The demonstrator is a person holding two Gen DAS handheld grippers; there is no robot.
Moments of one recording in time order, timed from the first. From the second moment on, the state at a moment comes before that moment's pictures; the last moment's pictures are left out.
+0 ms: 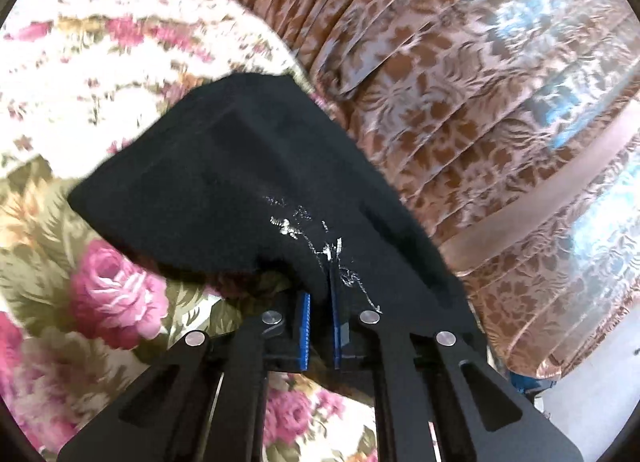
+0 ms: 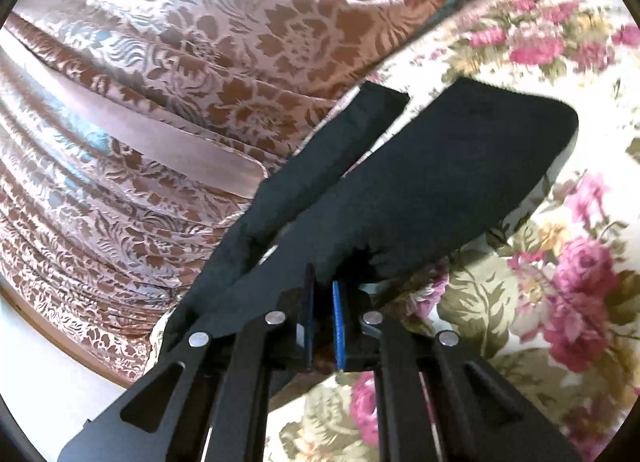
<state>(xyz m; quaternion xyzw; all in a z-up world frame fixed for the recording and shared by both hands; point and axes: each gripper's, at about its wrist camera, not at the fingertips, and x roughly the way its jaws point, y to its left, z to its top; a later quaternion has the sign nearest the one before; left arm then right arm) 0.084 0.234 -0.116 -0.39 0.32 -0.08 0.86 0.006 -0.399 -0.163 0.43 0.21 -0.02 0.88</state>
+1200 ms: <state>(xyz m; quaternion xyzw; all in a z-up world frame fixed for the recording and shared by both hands) 0.001 0.301 -0.149 -0.42 0.28 0.00 0.86 -0.101 -0.461 -0.189 0.53 0.19 -0.07 0.82</state>
